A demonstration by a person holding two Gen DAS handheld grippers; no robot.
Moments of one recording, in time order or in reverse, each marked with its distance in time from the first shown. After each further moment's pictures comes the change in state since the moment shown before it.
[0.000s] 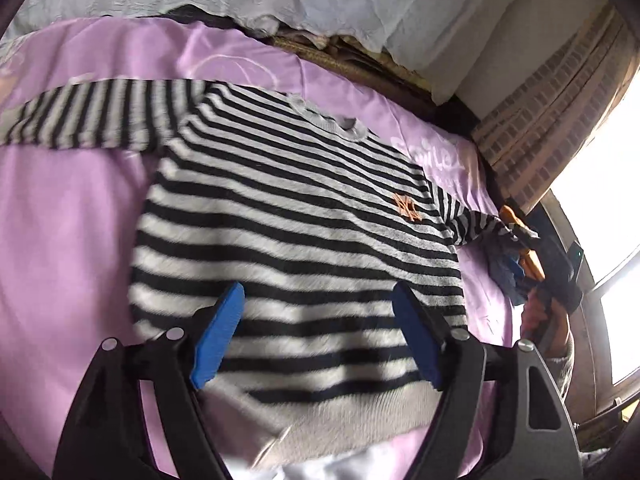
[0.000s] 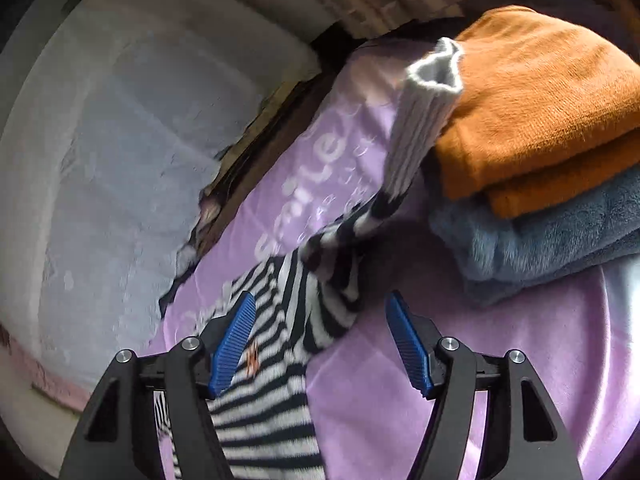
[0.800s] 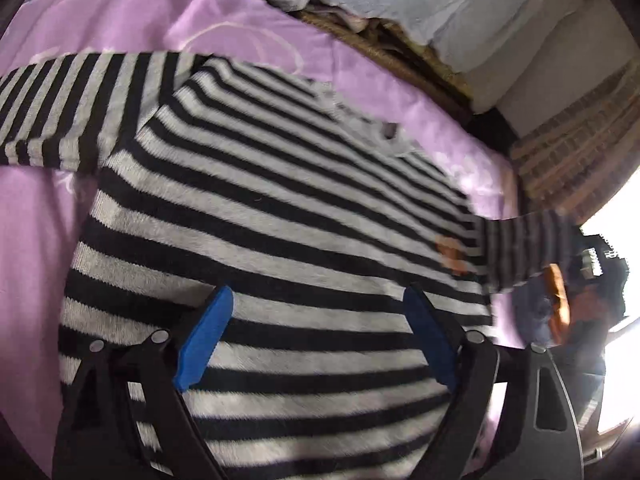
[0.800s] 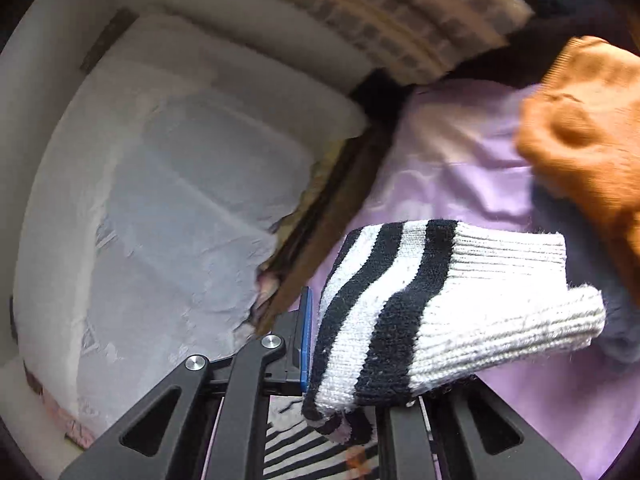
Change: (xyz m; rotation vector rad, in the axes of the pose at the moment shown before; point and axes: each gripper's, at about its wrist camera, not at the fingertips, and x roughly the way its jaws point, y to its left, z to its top) left arm 0.093 0.026 0.050 -0.121 0.040 0.065; right arm 0.076 0.065 0.063 0.010 -0.208 0.211
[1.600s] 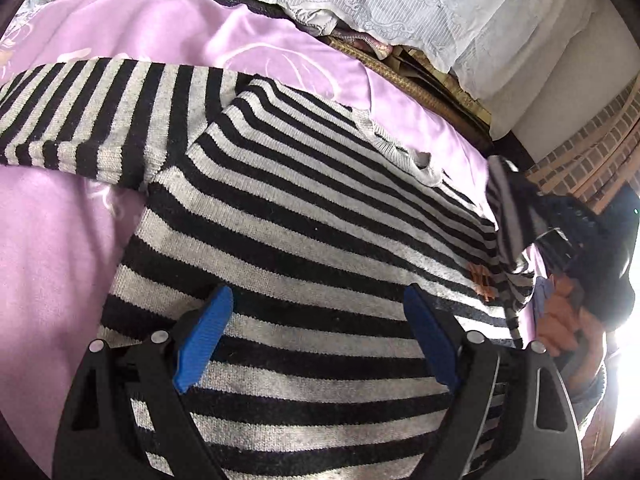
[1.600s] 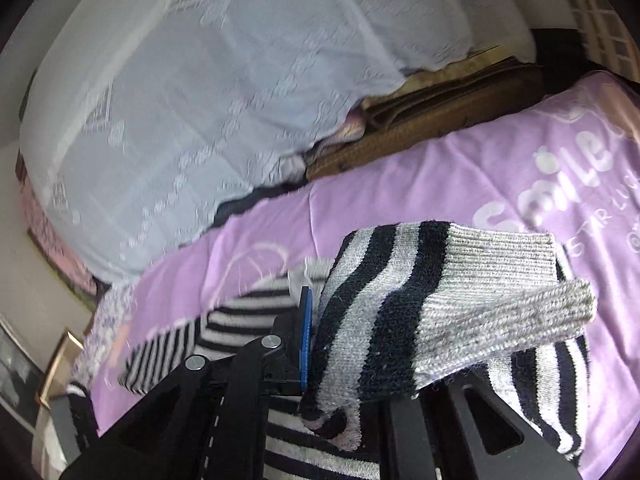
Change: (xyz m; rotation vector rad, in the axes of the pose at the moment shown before) left arm -0.007 0.026 0.002 -0.016 -0.108 0.021; right arm 0.070 0.117 -0.188 -0.553 0.420 0.051
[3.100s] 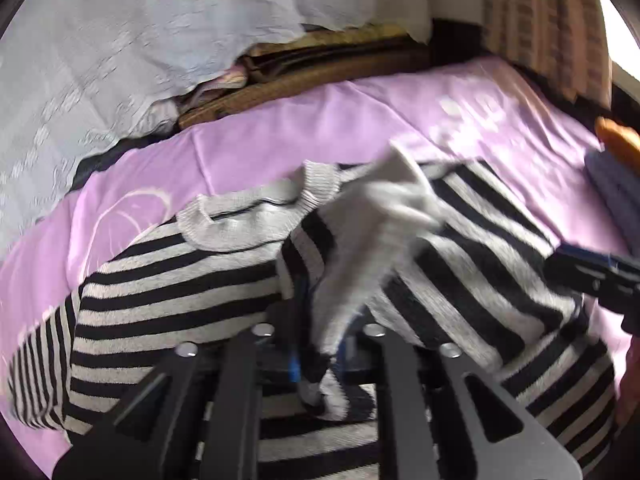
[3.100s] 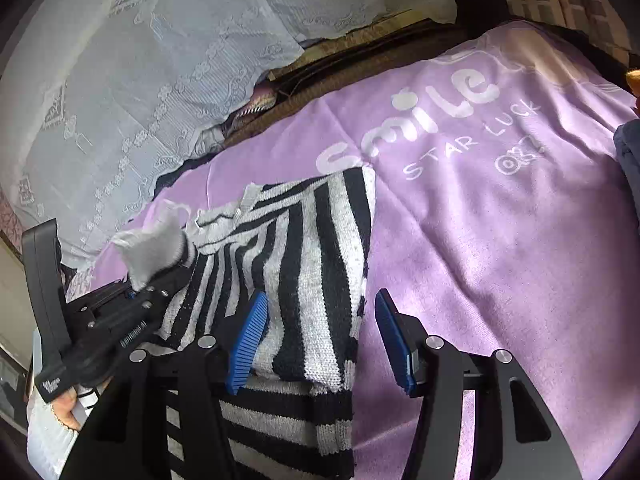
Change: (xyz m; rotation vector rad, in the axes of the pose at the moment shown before) left arm 0.105 -0.182 0.029 0.645 -0.111 0.236; right arm -0.076 -0.115 -0.036 0.084 0.077 -0.129
